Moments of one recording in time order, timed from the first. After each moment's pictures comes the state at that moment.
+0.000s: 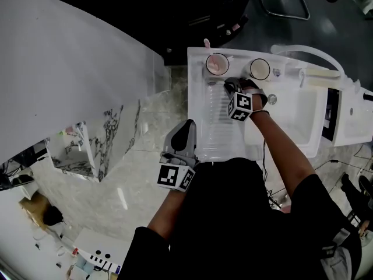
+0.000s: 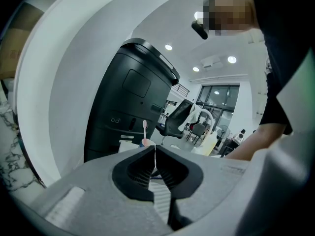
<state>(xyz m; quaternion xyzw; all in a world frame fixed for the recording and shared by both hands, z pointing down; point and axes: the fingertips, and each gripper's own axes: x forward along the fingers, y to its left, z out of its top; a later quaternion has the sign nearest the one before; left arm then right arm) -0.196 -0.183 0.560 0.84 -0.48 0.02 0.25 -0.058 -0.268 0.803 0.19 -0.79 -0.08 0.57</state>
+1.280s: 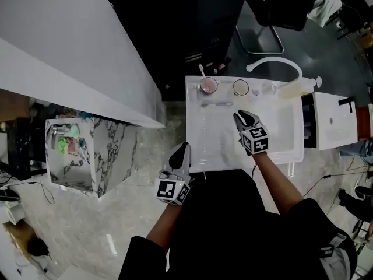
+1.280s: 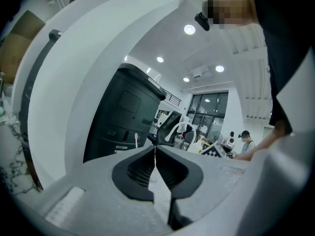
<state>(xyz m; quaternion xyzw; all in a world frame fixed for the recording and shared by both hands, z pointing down) -0.227 -0.102 0.500 0.86 -0.46 -0.04 0.20 -0.002 -0.193 0.621 0.52 -0.80 0.19 0.24</state>
